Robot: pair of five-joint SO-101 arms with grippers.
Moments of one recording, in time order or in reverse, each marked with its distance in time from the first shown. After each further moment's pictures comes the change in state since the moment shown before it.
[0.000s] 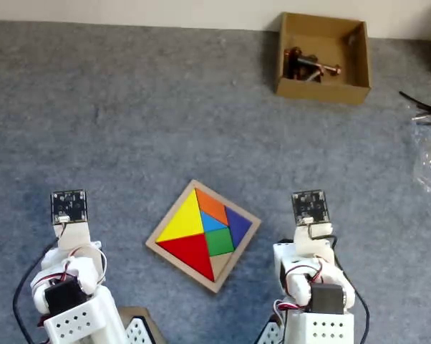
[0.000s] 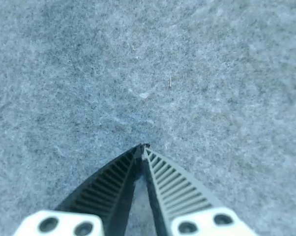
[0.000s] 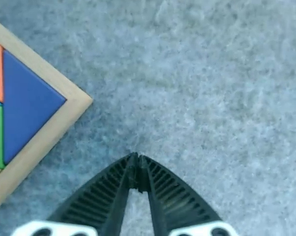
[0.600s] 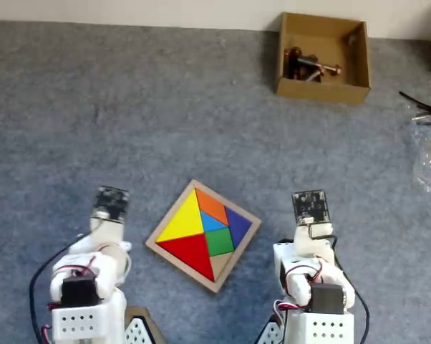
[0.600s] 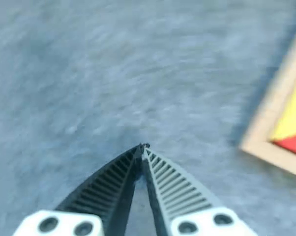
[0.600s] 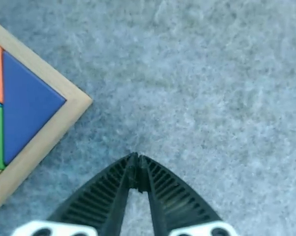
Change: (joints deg) left arm 21.9 0.0 0.0 0.0 0.0; right arm 0.0 0.0 0.0 0.0 -0.4
